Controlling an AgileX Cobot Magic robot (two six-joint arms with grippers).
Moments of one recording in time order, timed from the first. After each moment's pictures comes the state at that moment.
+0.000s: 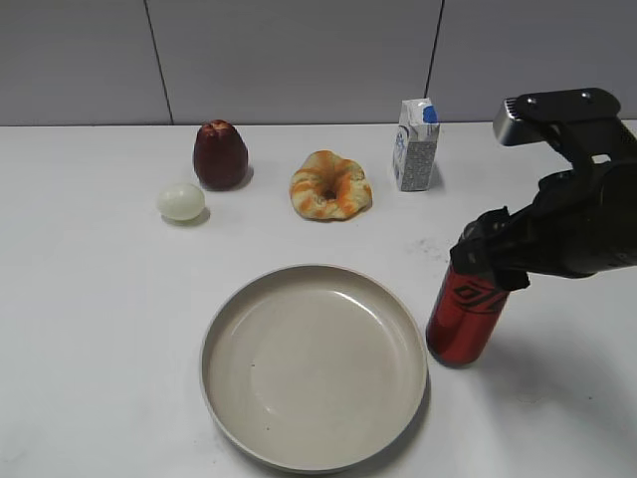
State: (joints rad) left arm -0.01 -0.01 -0.50 -0.17 1.03 0.11; right arm 0.44 1.36 -0.68 0.26 0.30 -0.05
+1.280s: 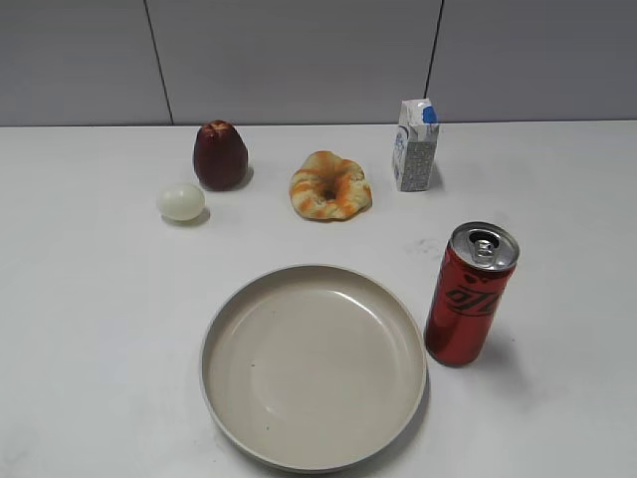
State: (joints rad) left arm -0.01 -0.01 -0.50 -0.17 1.03 0.11; right arm 0.44 0.72 -0.65 0.07 1.16 0.02
